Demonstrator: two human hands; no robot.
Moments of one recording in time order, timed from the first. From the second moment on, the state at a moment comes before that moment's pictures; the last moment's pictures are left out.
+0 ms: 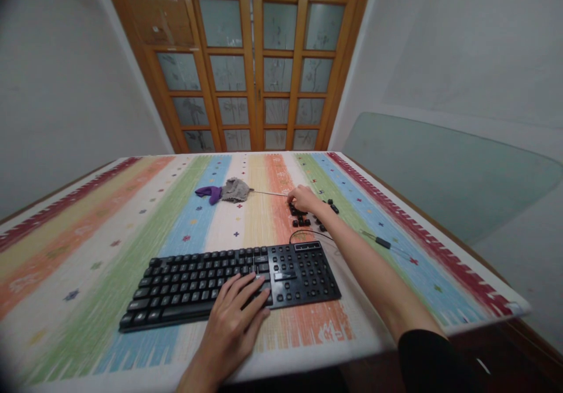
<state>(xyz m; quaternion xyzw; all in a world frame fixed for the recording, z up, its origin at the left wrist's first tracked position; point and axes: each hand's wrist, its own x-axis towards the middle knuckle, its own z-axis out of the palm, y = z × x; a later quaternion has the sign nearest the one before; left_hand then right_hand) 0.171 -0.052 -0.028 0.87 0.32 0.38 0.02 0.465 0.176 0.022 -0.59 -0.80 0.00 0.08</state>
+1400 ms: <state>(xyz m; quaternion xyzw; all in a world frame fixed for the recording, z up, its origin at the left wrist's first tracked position) 0.207 0.049 0.019 0.90 0.36 0.21 0.09 0.408 0.028 0.009 -0.43 -0.85 0.11 0.29</state>
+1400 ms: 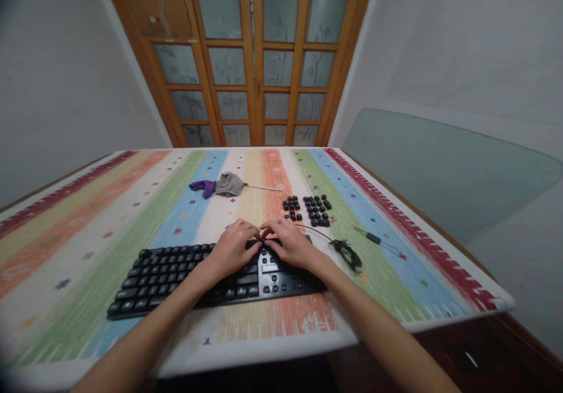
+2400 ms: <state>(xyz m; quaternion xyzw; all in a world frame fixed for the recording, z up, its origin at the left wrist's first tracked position) 0.203 0.052 0.013 0.89 0.34 0.25 0.14 0.407 0.024 0.009 -0.43 -0.85 0.09 0.28</state>
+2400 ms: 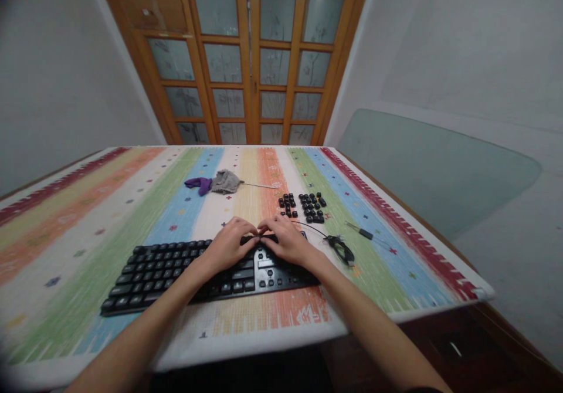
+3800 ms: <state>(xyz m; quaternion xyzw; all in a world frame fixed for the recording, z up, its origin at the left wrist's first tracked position) 0.203 0.052 0.014 0.90 0.35 0.23 0.14 0.402 0.019 0.009 -0.42 -0.85 0.06 0.31</state>
